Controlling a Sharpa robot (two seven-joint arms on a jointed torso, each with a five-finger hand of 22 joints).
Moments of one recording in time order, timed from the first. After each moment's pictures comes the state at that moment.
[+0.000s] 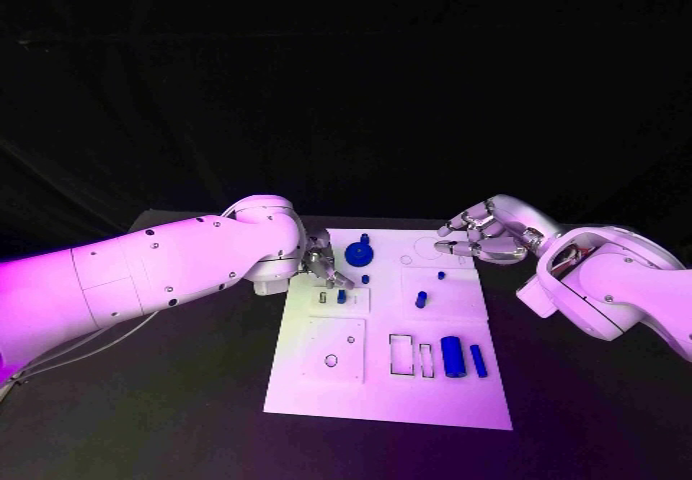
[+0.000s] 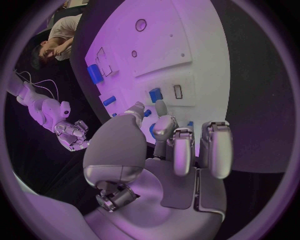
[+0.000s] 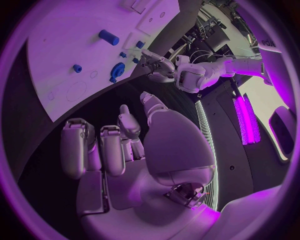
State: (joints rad) left arm 1.30 -0.73 0.03 1.47 -1.13 0.21 -0.70; left_hand 1.08 -0.10 0.15 0.29 0.05 0.97 0.03 0.60 0.87 1.34 -0.04 1.19 1.09 1.47 -0.09 1.57 1.31 0.04 1.47 0.03 1.51 1.31; right arm 1.36 -0.88 -0.12 1.61 -0.96 -0.37 -0.02; right_hand 1.25 -0.07 0.10 0.12 0.37 0.98 0.15 0.12 0.24 1.25 0.06 1.18 1.17 1.47 -0.01 1.47 1.31 0.04 1.44 0.10 1.38 1.31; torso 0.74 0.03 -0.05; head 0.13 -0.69
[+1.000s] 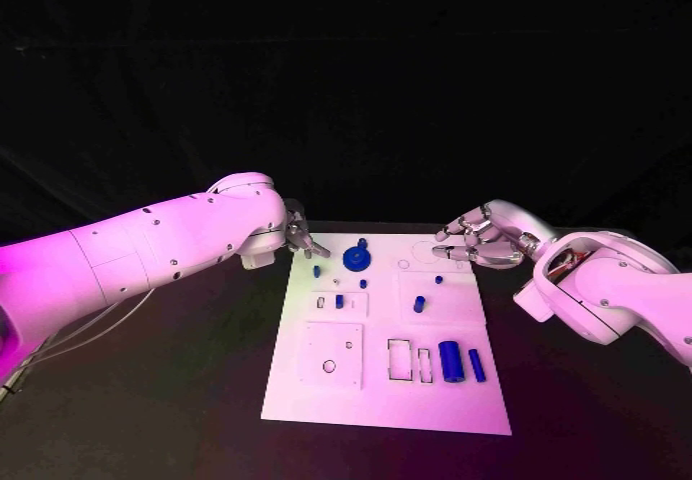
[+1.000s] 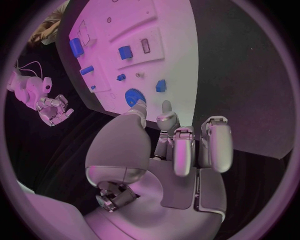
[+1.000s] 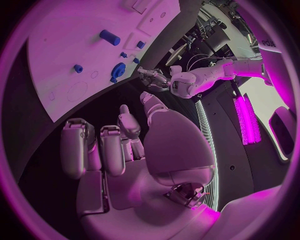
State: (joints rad) left arm 1.36 -0.67 0.03 1.25 -1.14 0.17 -0.70; left_hand 1.14 -0.07 0.08 0.29 0.05 0.92 0.08 0.42 0.68 1.26 0.00 1.10 0.99 1.47 -0.06 1.57 1.31 0.04 1.43 0.05 1.47 1.31; right arm 1.36 -0.88 -0.12 1.61 -0.96 -0.37 -0.02; right_hand 1.25 -0.07 0.10 0.12 0.37 0.98 0.15 0.12 0.24 1.25 0.06 1.18 1.17 1.47 -0.01 1.47 1.31 0.04 1.44 0.10 1.38 1.31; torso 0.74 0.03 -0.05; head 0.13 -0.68
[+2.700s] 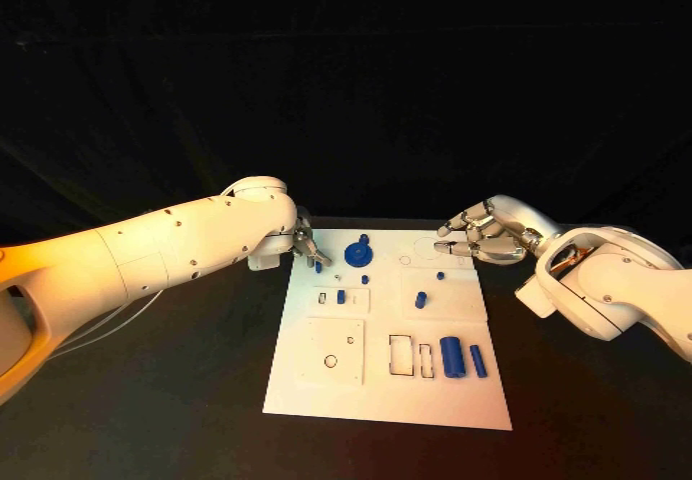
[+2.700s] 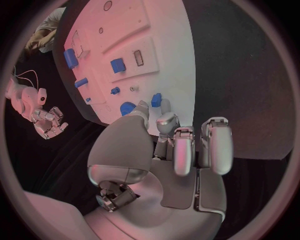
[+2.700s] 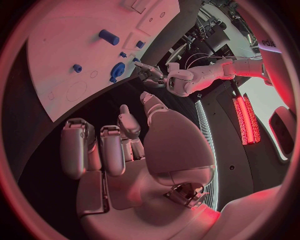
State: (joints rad) left arm 1.34 -0.62 0.01 1.20 -1.16 0.25 -0.70; left_hand 1.18 0.00 0.04 0.29 0.05 0.98 0.06 0.44 0.66 1.28 -0.01 1.14 1.01 1.47 -0.06 1.57 1.31 0.04 1.45 0.05 1.48 1.31; right arm 1.36 -0.88 -0.12 1.61 -0.96 -0.37 -0.02; right_hand 1.25 -0.07 0.10 0.12 0.37 0.98 0.15 0.12 0.24 1.25 0.06 1.18 1.17 1.47 -0.01 1.47 1.31 0.04 1.44 0.10 1.38 1.31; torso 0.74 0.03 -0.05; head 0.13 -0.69
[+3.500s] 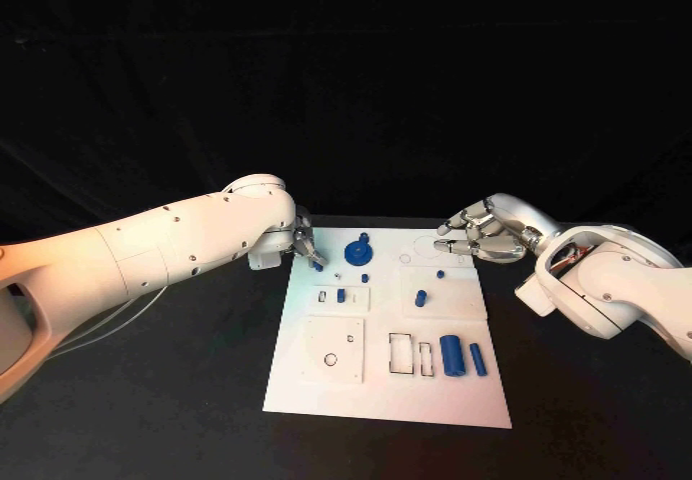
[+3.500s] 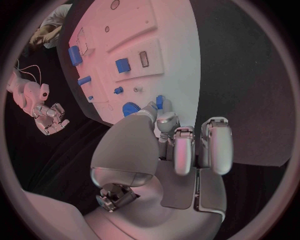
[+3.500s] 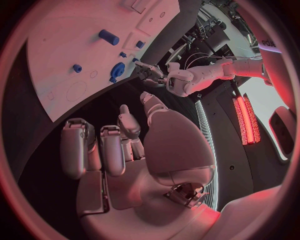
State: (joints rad) left arm 1.34 -0.62 0.01 1.19 -1.11 0.25 -0.70; left_hand 1.38 0.01 0.28 0.26 0.05 0.96 0.06 0.43 0.63 1.28 -0.01 1.12 0.99 1.47 -0.07 1.57 1.31 0.04 1.45 0.05 1.48 1.31; right arm 1.36 -0.88 -0.12 1.61 -0.96 -0.37 -0.02; right_hand 1.25 -0.07 0.10 0.12 0.37 0.98 0.15 0.12 0.24 1.25 0.06 1.18 1.17 1.47 -0.01 1.47 1.31 0.04 1.44 0.10 1.38 1.31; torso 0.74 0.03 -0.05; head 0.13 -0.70
